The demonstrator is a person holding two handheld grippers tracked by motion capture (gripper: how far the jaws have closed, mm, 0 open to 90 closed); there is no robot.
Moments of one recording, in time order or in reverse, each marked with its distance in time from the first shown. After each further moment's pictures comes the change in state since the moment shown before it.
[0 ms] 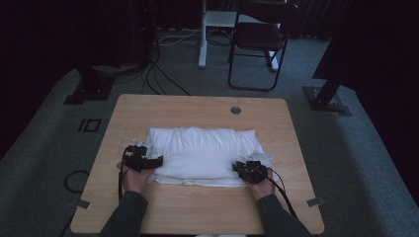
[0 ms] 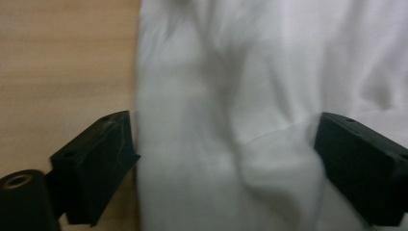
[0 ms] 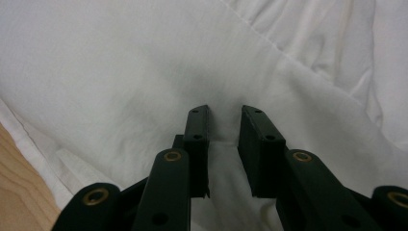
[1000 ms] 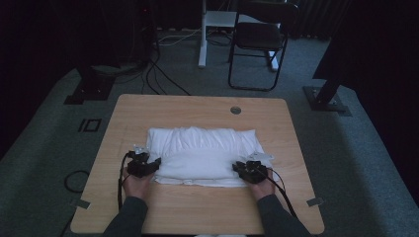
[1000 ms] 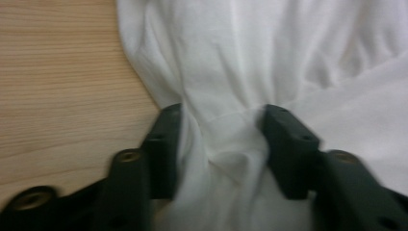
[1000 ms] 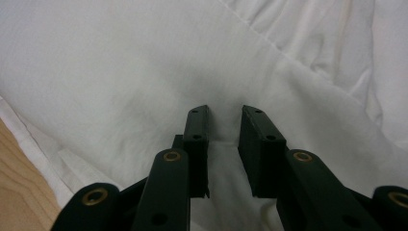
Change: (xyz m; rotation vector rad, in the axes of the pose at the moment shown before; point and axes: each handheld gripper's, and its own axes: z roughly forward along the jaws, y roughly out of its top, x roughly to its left) left arm -0.010 -0.016 -0.010 -0.082 -0.091 0.021; right arm -0.001 -0.001 0.000 -0.005 0.011 0.009
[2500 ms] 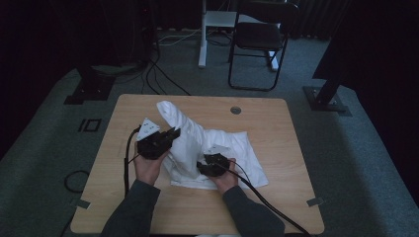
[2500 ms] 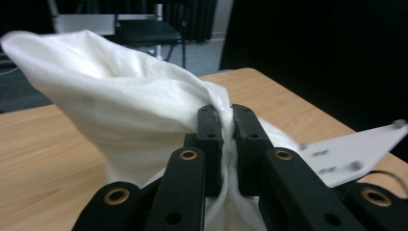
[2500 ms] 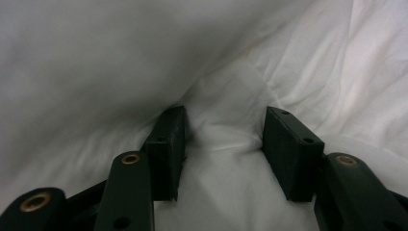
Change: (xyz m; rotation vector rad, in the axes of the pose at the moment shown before) left arm -0.078 0.090 -0.087 -0.390 -0.324 0.225; right arm 0.089 0.057 0.073 0.014 0.040 -0.108
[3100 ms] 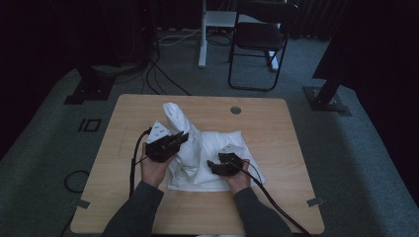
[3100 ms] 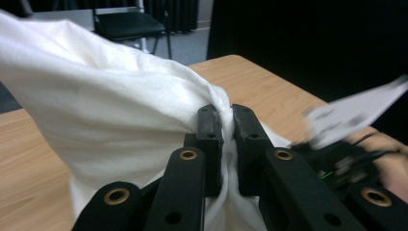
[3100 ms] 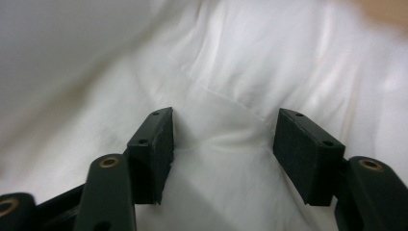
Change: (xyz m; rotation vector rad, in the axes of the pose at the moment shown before) left arm -0.014 -0.004 0.011 0.040 -0.055 0.049; right arm -0.030 -0.016 -0.025 0.001 -0.051 0.069
